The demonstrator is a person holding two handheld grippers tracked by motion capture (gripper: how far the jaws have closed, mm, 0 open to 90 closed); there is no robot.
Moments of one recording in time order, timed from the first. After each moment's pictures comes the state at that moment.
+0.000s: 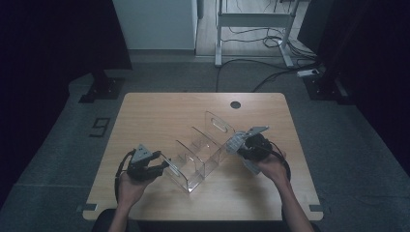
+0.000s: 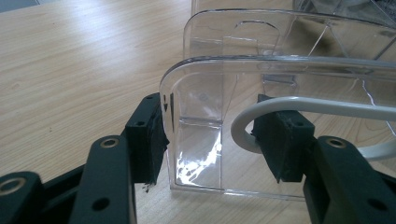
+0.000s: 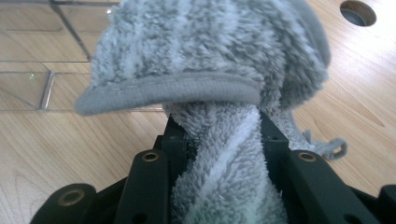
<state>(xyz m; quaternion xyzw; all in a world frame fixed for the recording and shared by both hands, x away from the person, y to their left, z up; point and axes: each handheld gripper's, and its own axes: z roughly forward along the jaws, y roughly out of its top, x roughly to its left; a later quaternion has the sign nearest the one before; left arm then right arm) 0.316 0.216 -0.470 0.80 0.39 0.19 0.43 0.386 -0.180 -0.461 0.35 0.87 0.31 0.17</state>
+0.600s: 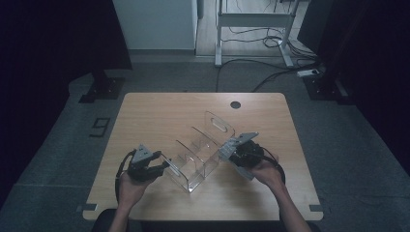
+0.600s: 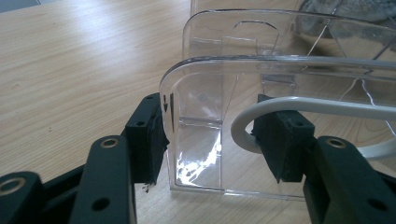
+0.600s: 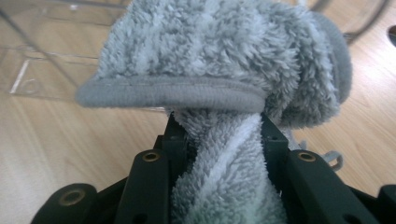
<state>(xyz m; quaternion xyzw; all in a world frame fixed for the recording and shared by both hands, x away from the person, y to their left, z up) 0.315 0.215 -0.470 0.80 0.39 0.19 0.43 0.364 -0.152 -0.458 0.29 0.89 0.31 0.16</state>
